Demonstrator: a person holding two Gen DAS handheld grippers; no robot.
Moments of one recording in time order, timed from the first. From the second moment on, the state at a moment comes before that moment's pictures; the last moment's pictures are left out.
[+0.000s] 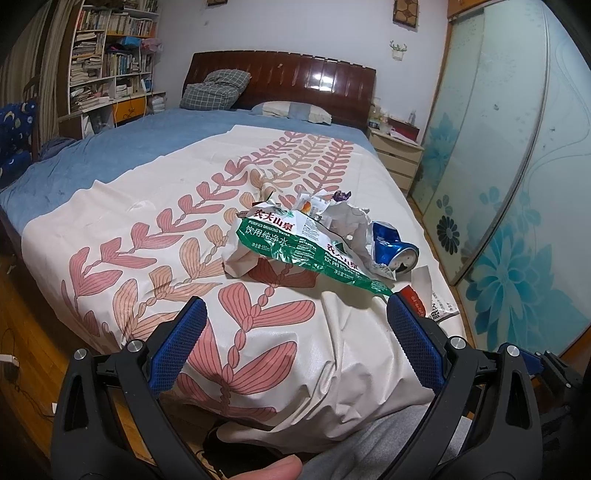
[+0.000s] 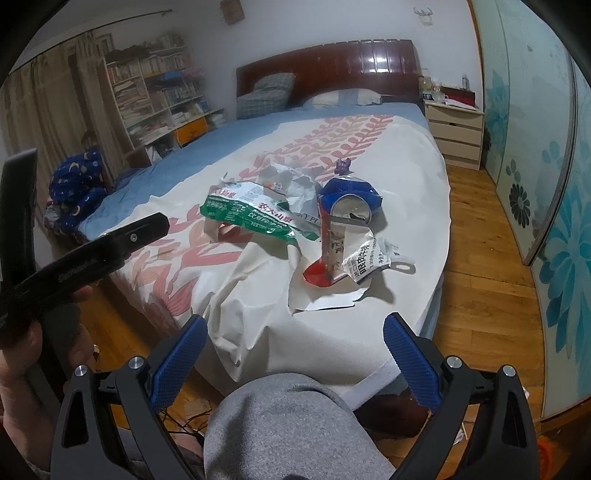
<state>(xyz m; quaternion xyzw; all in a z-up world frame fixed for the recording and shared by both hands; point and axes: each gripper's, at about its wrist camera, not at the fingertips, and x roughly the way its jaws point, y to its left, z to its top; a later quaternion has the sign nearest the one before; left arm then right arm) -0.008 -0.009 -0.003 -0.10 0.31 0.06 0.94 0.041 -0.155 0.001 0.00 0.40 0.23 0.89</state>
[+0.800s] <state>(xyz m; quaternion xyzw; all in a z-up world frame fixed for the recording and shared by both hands) 0.000 0.007 -0.015 -0.15 0.32 0.06 0.93 0.162 -0.104 -0.050 0.03 0.51 0.16 0.85</state>
